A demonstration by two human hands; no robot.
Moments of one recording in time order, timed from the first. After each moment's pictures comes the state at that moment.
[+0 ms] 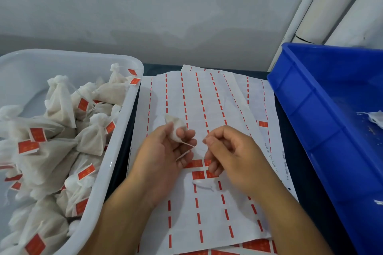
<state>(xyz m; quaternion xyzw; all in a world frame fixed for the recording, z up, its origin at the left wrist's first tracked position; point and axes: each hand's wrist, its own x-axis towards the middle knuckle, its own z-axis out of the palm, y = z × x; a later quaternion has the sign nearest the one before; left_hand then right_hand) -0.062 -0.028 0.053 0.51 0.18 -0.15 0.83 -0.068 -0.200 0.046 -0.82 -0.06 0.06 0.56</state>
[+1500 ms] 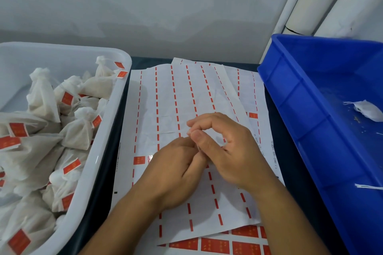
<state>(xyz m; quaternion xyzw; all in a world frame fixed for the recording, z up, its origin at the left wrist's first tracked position) -0.083 -0.048 0.033 0.88 -0.20 -0.03 0.43 -0.069 -0.206 0.049 -0.84 -0.20 -0.07 0.50</state>
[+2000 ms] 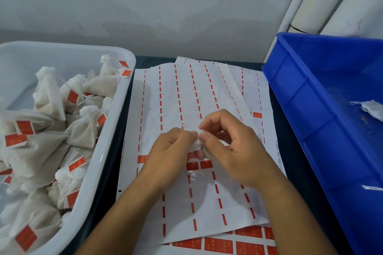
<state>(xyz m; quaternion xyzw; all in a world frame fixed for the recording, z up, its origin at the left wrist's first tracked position) -0.074 -0.046 0.042 0.82 0.02 -0.09 0.57 -0.068 -0.213 0.046 -0.83 -0.18 0.00 0.52</state>
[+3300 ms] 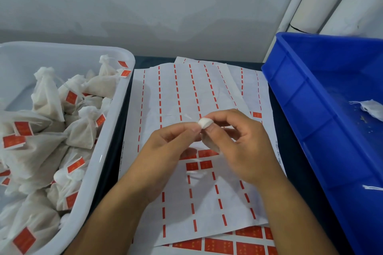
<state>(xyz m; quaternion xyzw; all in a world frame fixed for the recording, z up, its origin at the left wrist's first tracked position) -0.072 -0.036 0.047 0.72 0.02 -0.14 0.68 -0.070 -0.208 0.053 -0.82 -0.12 -0.08 0.56</state>
